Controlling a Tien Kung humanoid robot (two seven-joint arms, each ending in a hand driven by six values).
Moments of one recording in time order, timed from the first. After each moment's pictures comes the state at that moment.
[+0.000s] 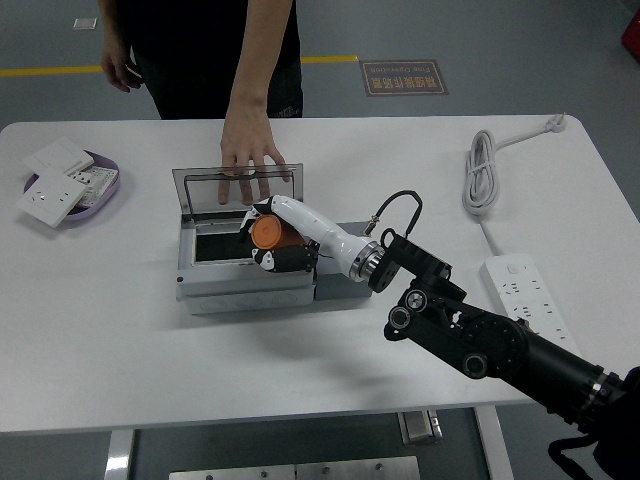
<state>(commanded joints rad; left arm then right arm) 0.03 0.14 -1.15 -0.18 1.16 -0.01 0.18 0.65 -0.05 0.60 1.07 -1.55 -0.08 0.17</state>
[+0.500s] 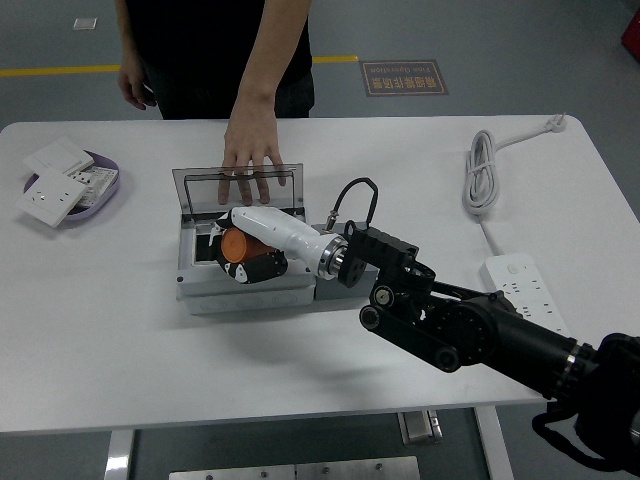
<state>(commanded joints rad) 0.04 0.14 -1.15 -0.18 1.17 -0.01 0.18 0.76 0.00 0.49 1.02 -1.63 -0.08 0.13</state>
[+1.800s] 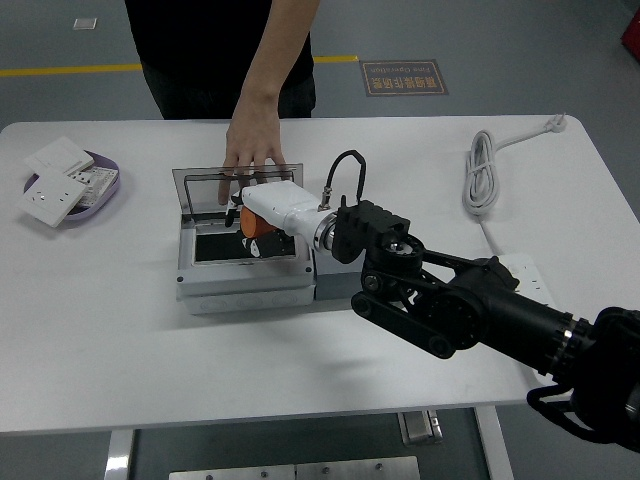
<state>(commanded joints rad) 0.04 0.15 -1.17 -0.18 1.19 -0.01 0.19 0.84 0.00 0.47 1.04 -1.83 -0.03 -0.16</state>
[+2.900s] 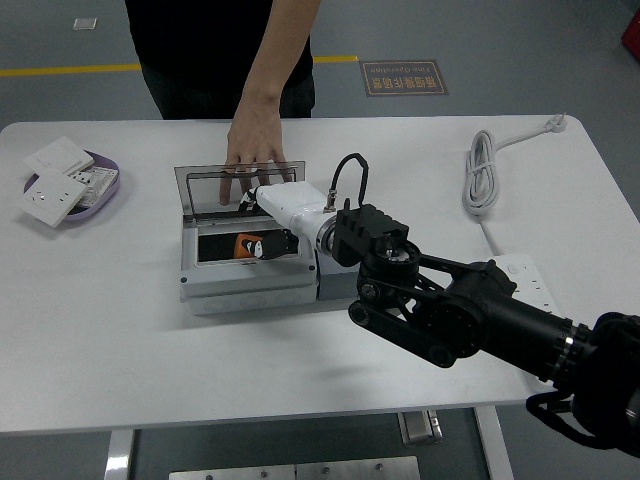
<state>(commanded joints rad) 0.03 0.15 -1.16 -0.18 1.20 -0.02 0.19 0.81 0.00 0.49 1.10 -1.85 -0.03 -0.32</state>
